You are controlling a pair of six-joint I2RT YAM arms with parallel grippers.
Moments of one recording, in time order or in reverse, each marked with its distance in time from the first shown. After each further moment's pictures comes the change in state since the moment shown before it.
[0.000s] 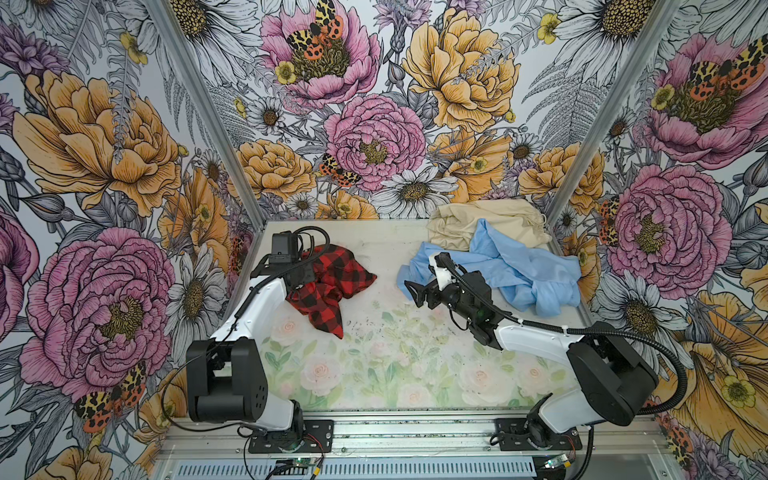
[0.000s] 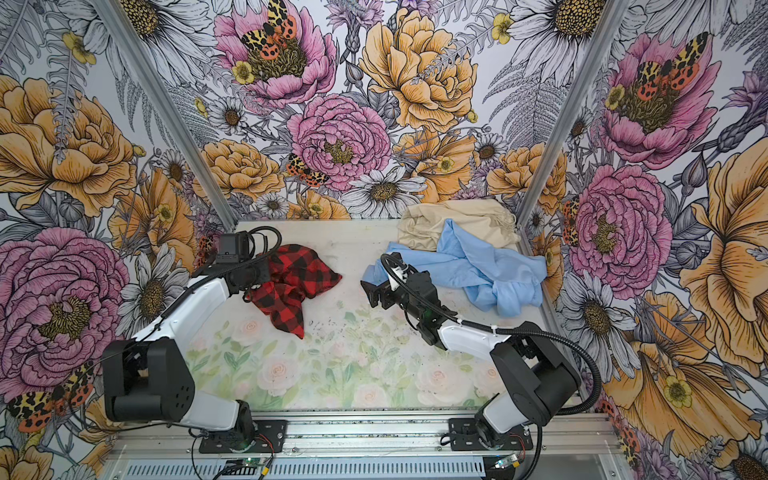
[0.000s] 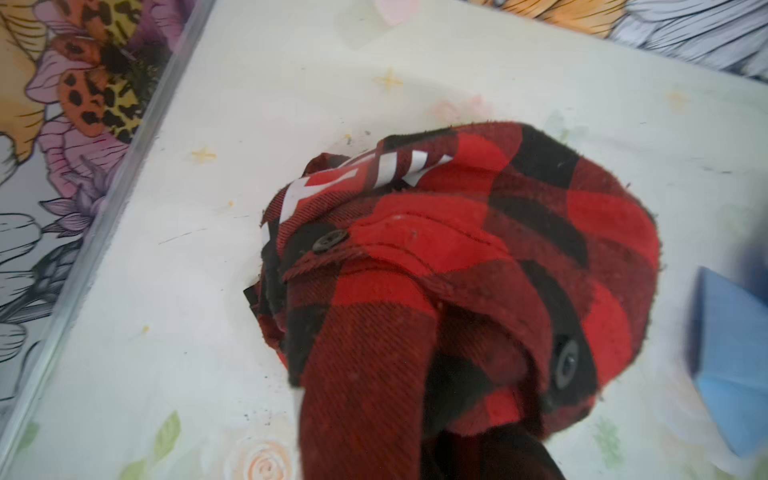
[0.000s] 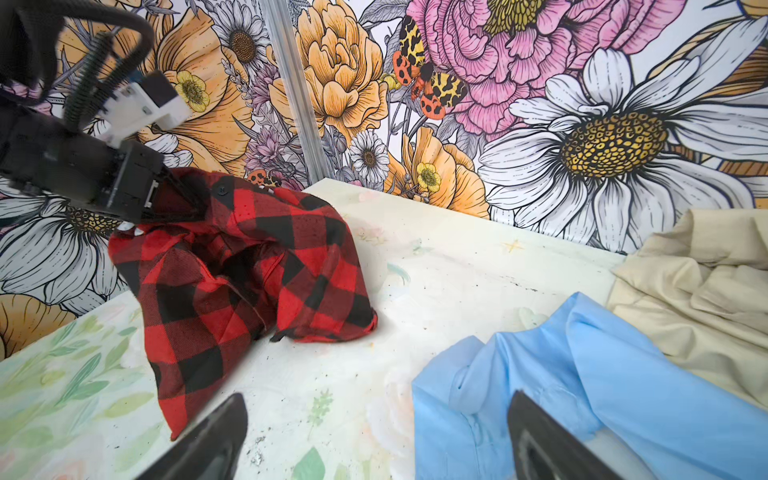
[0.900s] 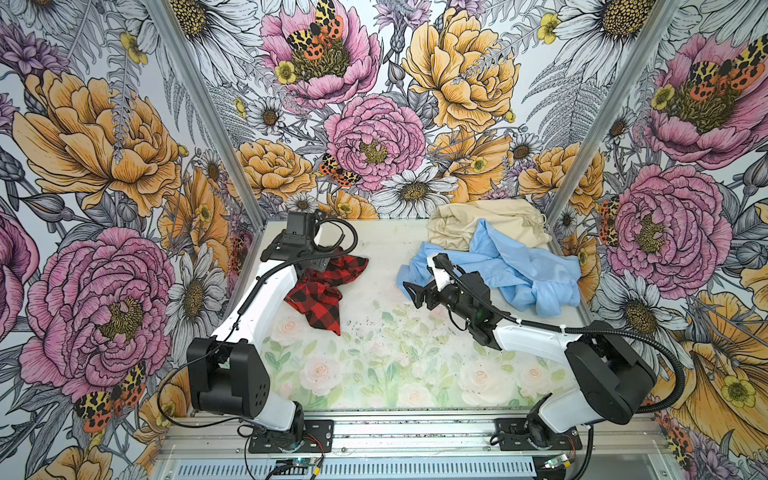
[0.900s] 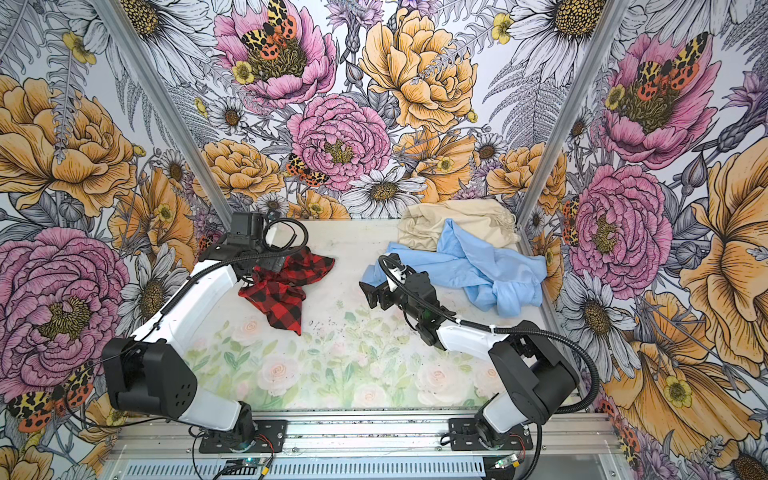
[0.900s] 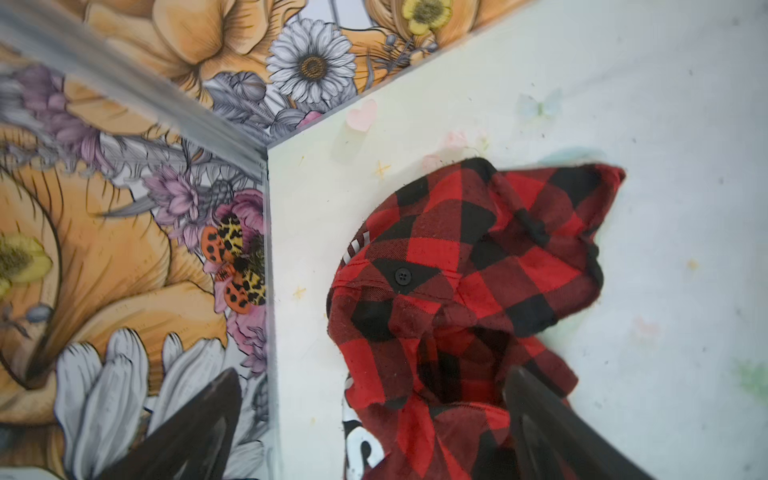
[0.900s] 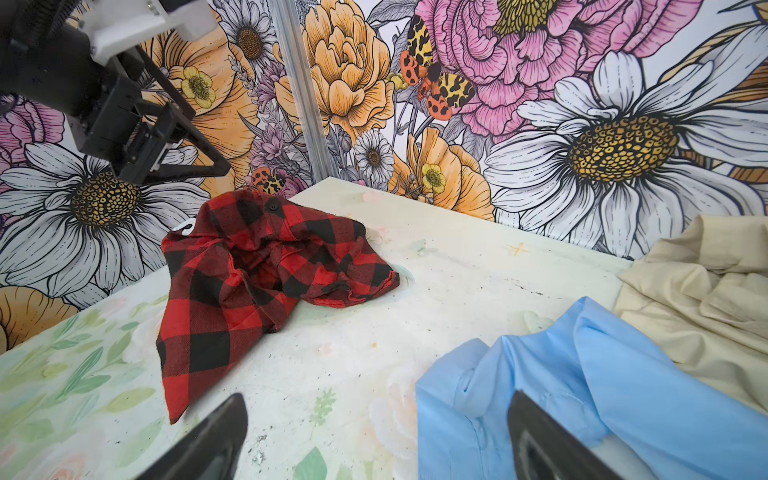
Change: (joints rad) left arm -0.151 0.004 0.250 -0.153 -0.143 0.679; right arm 0.007 0.014 0.000 0.014 -0.008 -0.014
